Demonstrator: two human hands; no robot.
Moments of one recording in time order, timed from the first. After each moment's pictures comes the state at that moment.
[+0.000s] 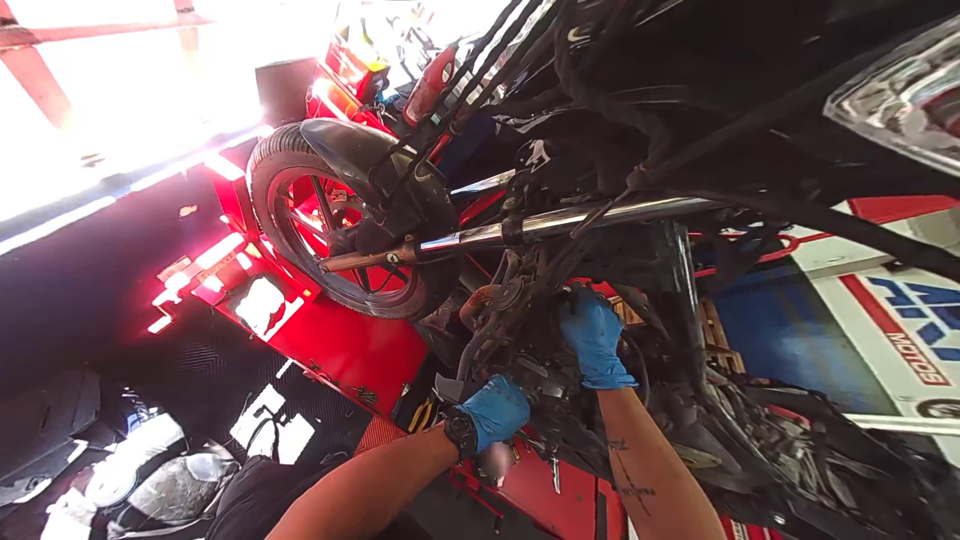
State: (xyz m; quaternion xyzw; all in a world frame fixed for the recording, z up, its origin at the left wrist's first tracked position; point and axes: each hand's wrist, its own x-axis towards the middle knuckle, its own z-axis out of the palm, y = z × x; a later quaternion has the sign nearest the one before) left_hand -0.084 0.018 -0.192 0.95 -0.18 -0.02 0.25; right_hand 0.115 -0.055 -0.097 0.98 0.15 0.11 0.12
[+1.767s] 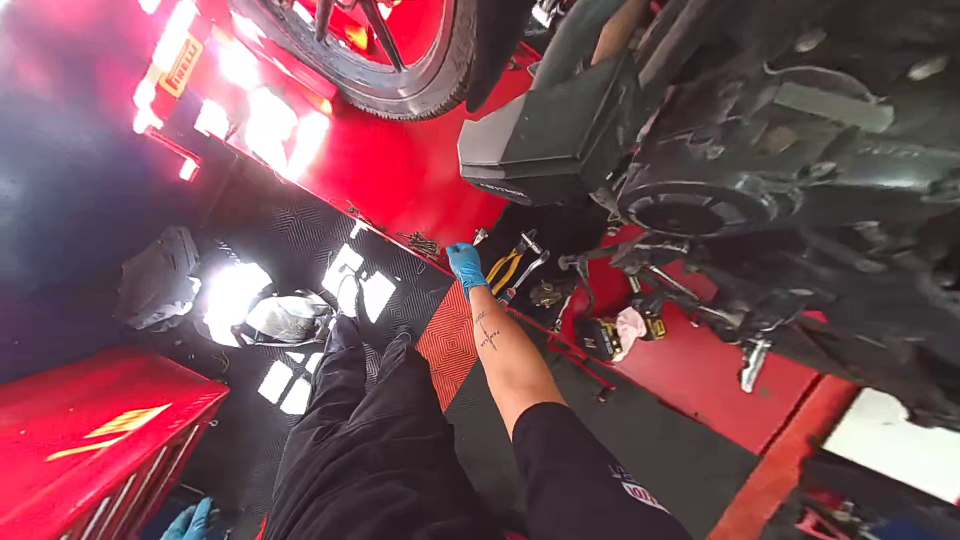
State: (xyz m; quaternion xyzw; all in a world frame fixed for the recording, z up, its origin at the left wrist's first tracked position) left_hand -0.714 -0.023 -0.440 0.52 0.75 -0.16 0.38; right_hand -0.034 -0.136 -0.658 0.91 0.07 -0.35 -0.21
